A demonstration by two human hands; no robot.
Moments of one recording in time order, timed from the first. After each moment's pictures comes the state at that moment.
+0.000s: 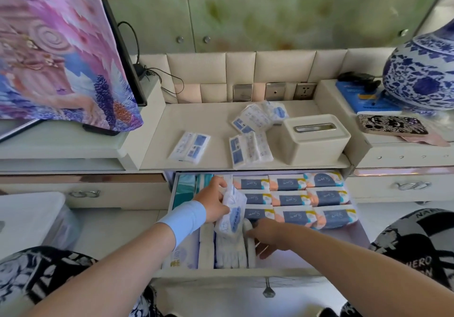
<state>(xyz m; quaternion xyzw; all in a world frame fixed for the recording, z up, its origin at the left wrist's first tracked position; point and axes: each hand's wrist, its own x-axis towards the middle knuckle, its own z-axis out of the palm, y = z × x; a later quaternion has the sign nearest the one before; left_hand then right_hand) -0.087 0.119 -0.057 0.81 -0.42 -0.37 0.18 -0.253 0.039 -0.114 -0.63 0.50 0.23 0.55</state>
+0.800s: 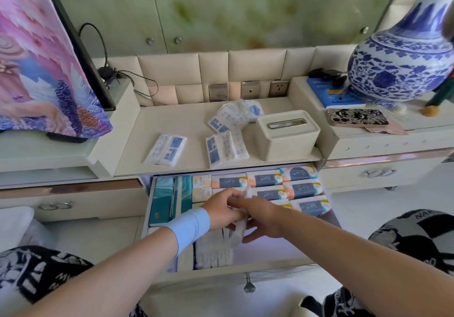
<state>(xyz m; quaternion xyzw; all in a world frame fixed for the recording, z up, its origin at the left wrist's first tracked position) -0.155 0.093 -0.059 0.70 -0.40 -0.51 0.29 -0.282 0.025 -0.057 -0.51 0.48 0.06 0.71</state>
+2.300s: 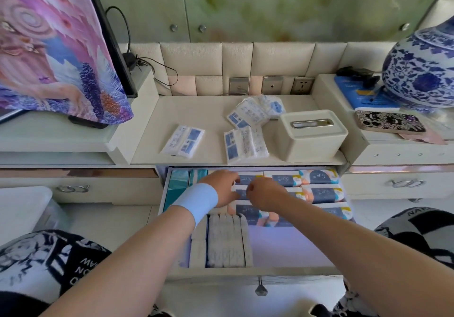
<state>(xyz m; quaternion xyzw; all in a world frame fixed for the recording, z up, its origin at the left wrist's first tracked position) -0.096 0.074 -0.050 0.77 -0.59 -0.24 0.02 -0.223 -0.008 -0.066 -0.86 0.43 0.18 0.19</state>
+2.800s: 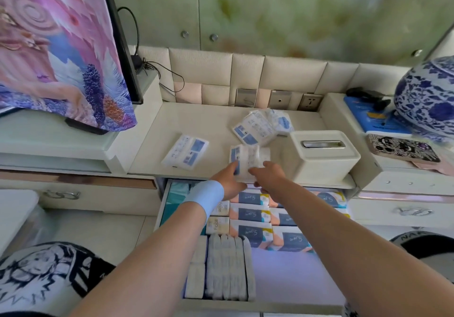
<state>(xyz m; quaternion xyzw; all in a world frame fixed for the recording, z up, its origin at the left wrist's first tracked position) -0.064 0.024 -0.058 0.78 -0.42 -0.40 0.25 -0.170 -0.070 -0.054 -0.61 0.58 -0.09 0.52</state>
